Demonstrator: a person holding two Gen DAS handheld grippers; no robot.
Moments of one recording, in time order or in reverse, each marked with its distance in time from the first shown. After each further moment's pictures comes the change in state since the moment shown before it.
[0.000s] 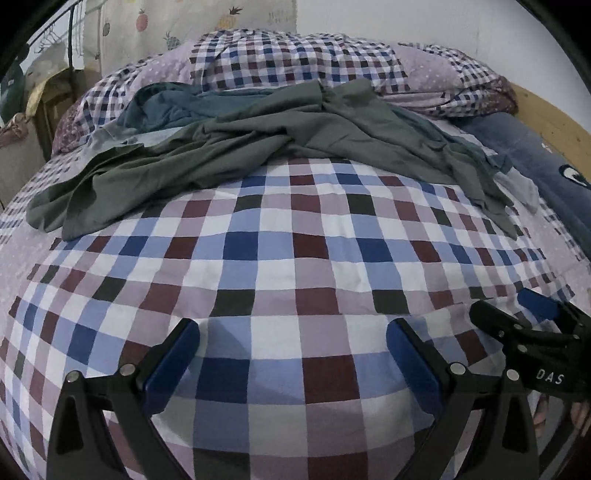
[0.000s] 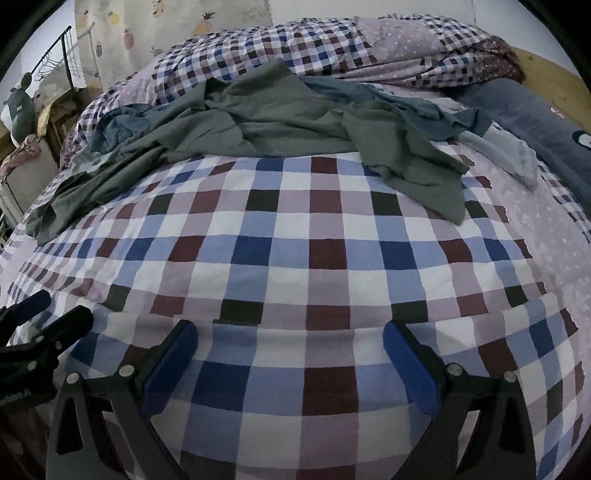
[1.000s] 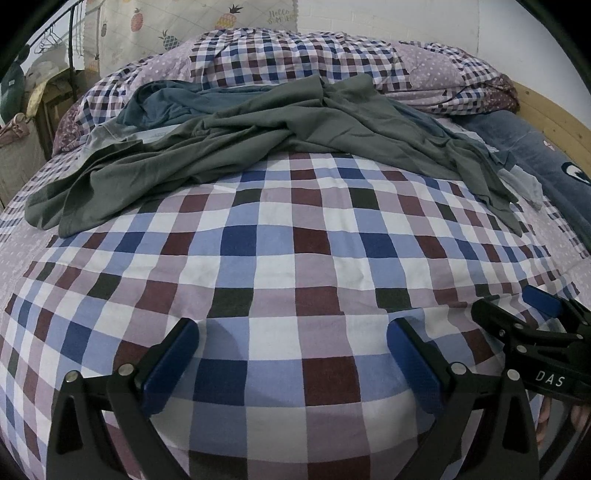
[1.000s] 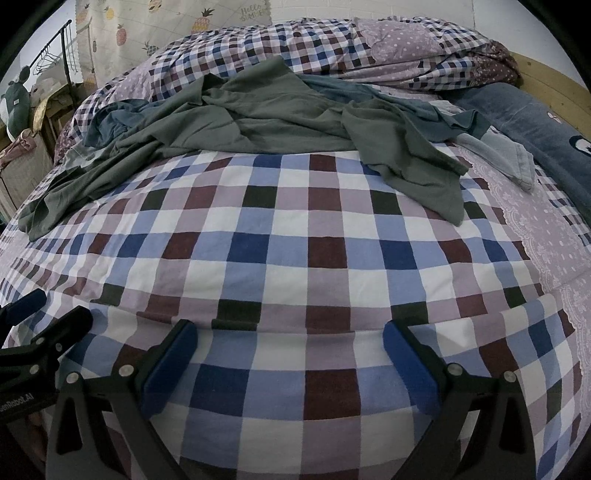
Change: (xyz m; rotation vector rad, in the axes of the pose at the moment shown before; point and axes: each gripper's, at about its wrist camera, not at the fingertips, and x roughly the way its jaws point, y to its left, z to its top) left arm 0.007 -0.002 -0.002 0.008 0.001 0.015; right arm 0.003 0.003 -0.001 -0.021 0.000 -0.028
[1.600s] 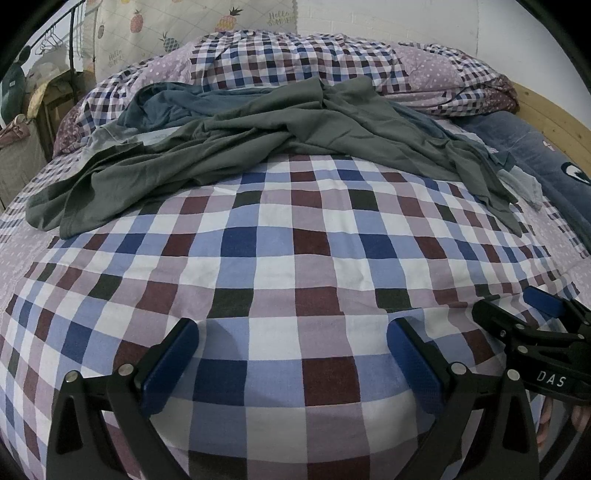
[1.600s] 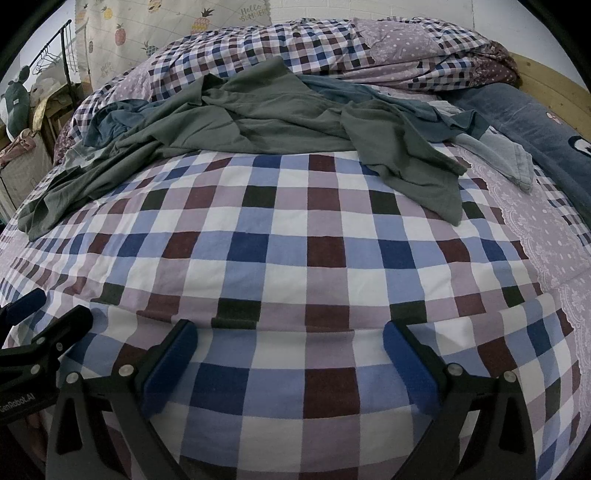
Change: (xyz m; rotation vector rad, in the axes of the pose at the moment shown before) left arm -0.001 0.000 0.000 0.002 -0.009 0.002; right arm -0.002 0.000 0.000 -0.001 0.000 -0.001
